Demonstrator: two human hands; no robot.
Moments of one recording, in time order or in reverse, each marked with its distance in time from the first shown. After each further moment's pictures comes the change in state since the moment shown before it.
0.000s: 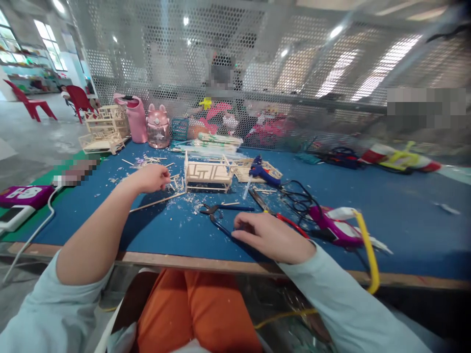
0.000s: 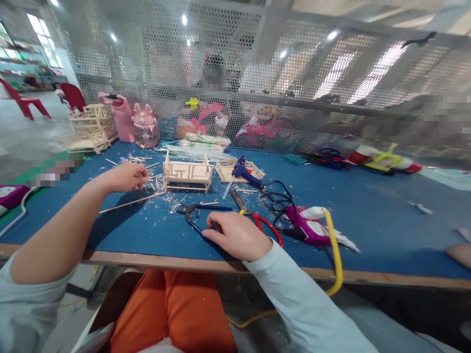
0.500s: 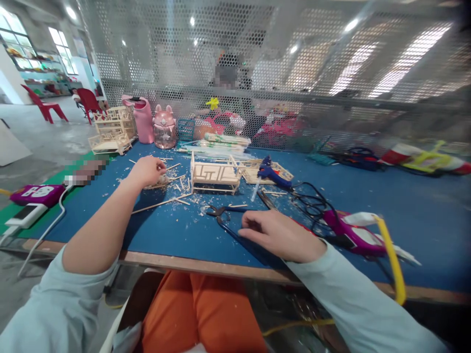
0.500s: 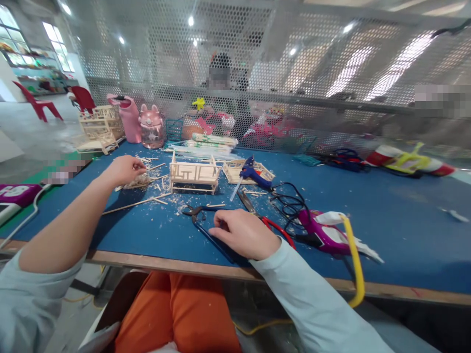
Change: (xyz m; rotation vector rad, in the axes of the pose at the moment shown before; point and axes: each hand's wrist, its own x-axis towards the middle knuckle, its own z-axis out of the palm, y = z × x) left_hand 0.013 -0.026 -0.007 0.311 0.292 -0.062; right_hand 0.010 0.001 -0.006 -0.054 0.009 0.010
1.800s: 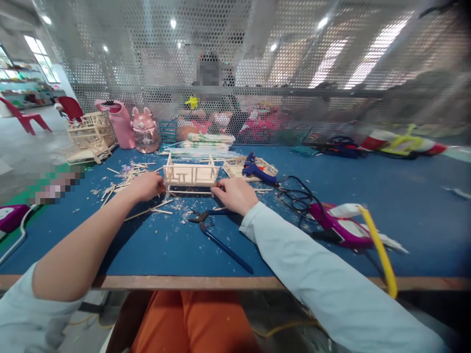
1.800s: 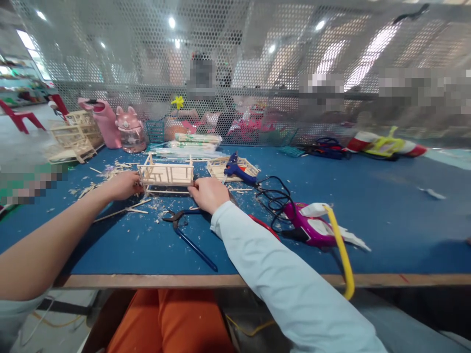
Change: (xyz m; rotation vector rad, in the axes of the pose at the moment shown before) left_hand 0.014 0.029 0.039 0.178 -0.221 0.253; right_hand 0.083 0.024 0.005 -0.160 0.349 0.216
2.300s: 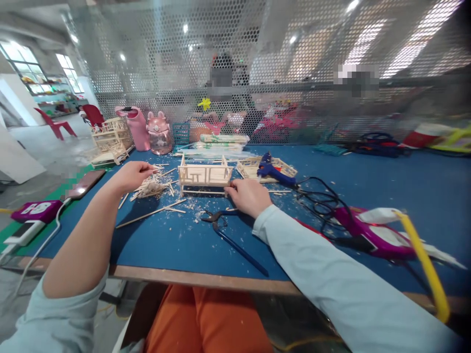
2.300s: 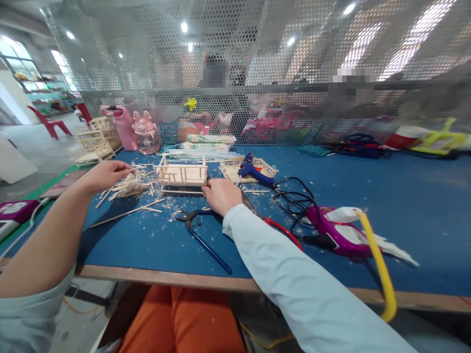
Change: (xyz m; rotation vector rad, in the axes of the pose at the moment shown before) left_hand -0.046 -0.023 -0.059 -0.379 0.167 -0.382; right_hand -0.001 -0.004 0.004 -0.012 0.018 0.053
